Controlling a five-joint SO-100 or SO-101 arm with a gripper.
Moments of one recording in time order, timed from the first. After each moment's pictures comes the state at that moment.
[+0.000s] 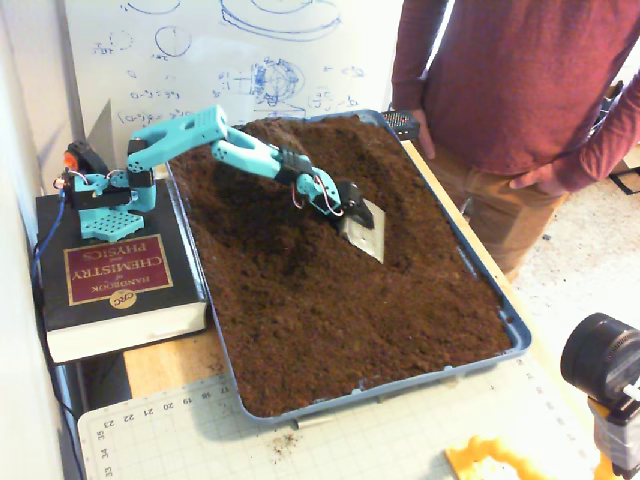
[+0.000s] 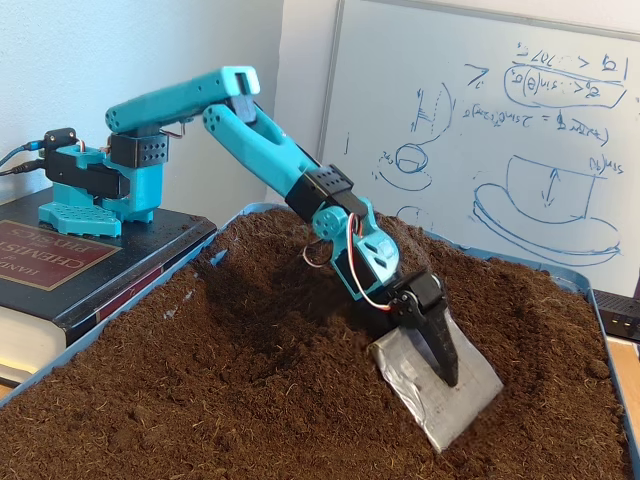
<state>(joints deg) 11.4 29.4 62.1 10.5 7.7</state>
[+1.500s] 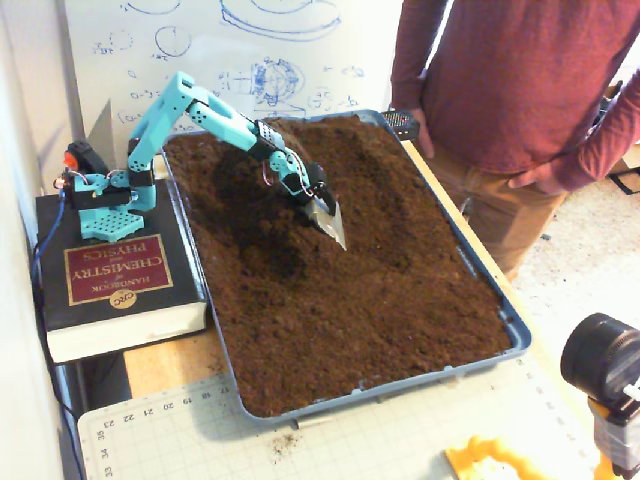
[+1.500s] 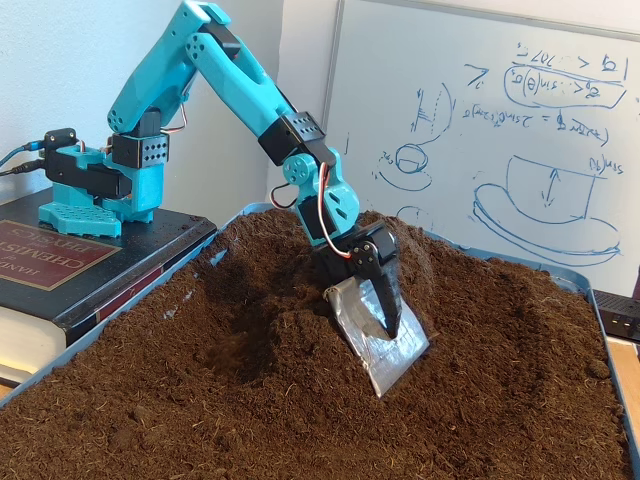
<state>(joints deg) 9.7 57.7 98.4 10.5 -2.2</state>
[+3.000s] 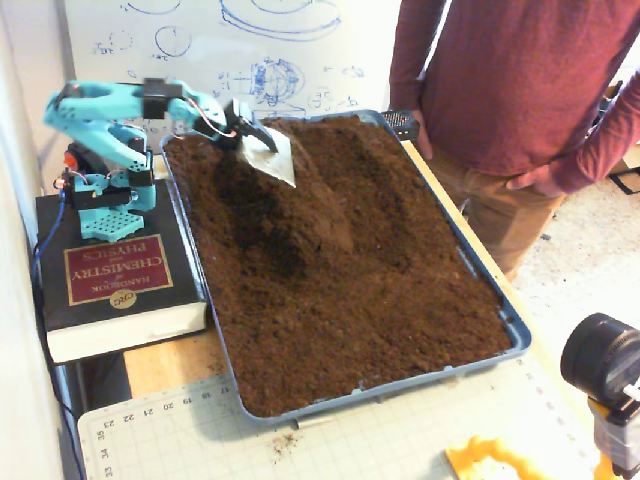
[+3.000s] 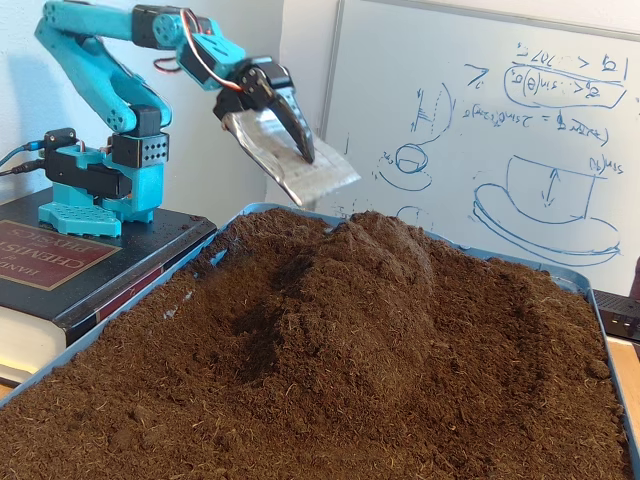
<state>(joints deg) 9.7 152.8 150.2 31.7 -2.4</state>
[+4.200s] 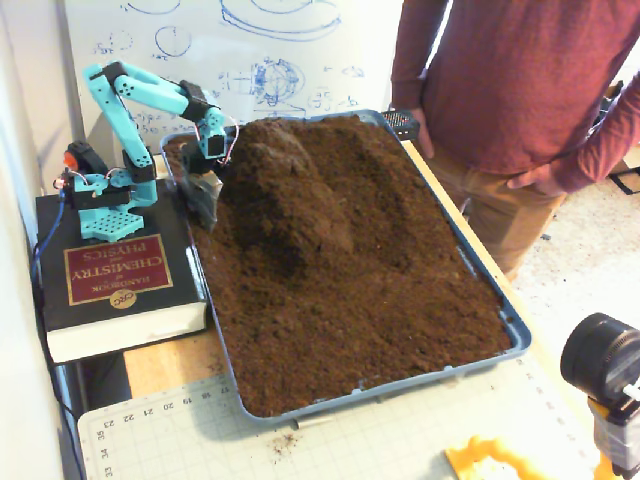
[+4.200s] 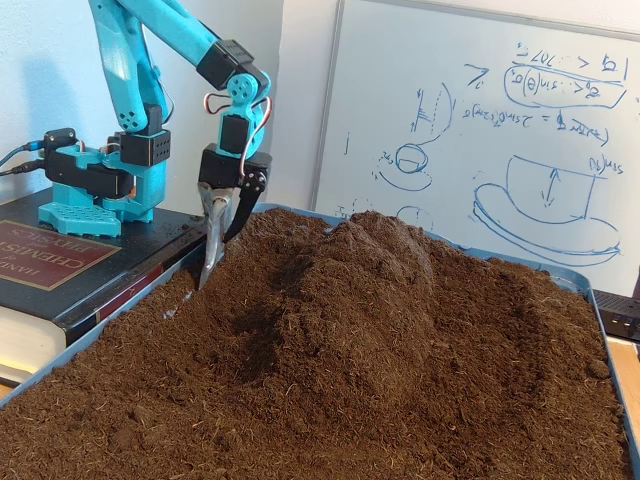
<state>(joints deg) -6.8 107.3 144.8 53.1 -13.3</state>
